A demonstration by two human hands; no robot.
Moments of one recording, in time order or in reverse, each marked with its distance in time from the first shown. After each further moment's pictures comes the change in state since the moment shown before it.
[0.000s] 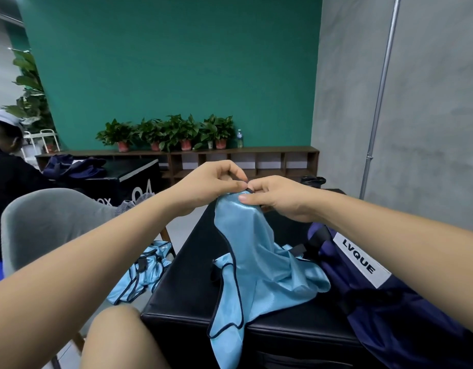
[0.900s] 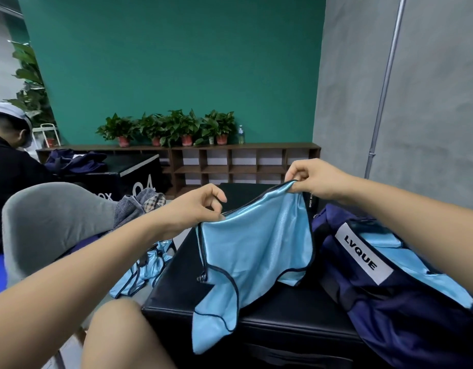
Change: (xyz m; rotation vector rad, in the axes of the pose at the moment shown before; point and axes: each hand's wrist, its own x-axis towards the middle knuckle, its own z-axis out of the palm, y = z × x) left_hand -0.030 -0.071 -0.005 -0.119 -0.111 -0.142; right_hand -0.017 0.030 -0.076 -0.381 0.344 0.057
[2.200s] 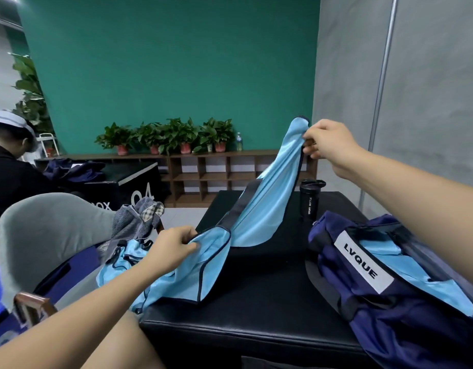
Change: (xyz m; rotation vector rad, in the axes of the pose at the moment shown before) left_hand -0.016 -0.083 0.001 0.619 0.406 -0.110; right_hand 0.027 -0.050 -0.050 0.389 0.519 0.142
